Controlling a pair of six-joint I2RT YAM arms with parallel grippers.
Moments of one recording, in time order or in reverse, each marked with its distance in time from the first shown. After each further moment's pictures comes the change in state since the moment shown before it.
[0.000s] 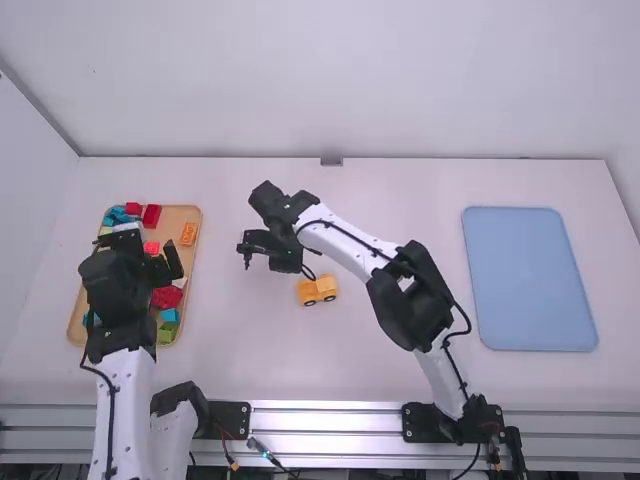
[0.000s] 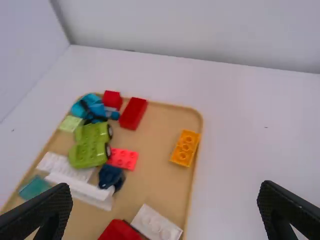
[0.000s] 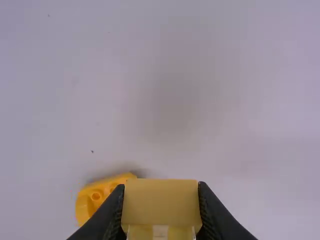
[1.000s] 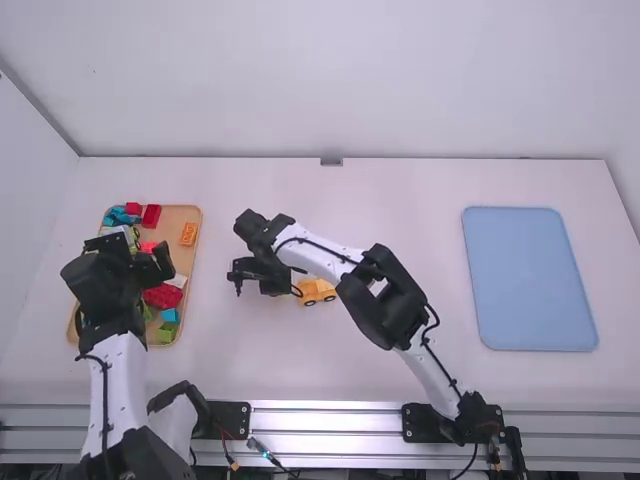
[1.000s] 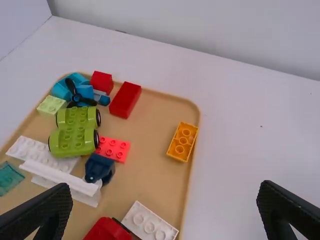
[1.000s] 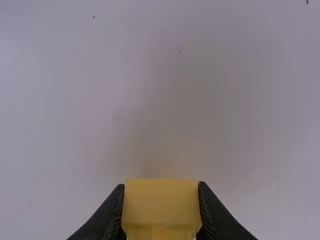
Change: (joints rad) left arm 0.154 0.145 -0.011 0.105 0.238 -0.021; right arm 0.071 0.121 0.000 0.032 -0.026 -0.016
